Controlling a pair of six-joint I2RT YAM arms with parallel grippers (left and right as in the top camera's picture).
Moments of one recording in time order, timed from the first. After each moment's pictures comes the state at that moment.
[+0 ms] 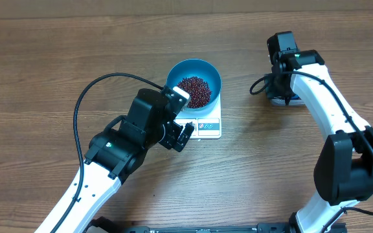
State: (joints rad) left arm -0.55 1.19 1.04 -0.66 0.02 0.06; right arm 0.15 1.87 1.49 -0.97 0.28 0.08
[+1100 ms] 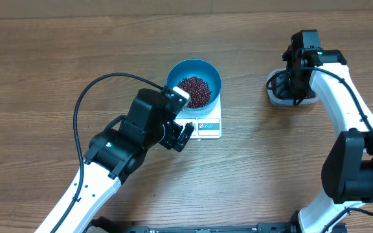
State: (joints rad) left arm -0.55 1.19 1.04 -0.66 0.02 0.06; right arm 0.01 1.87 1.49 -0.97 0.03 0.06
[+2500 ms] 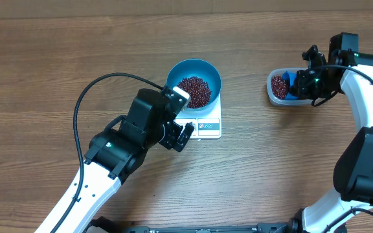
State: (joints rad) left arm -0.55 1.19 1.04 -0.66 0.02 0.06; right arm -0.20 1.87 1.49 -0.99 -0.34 -0.12
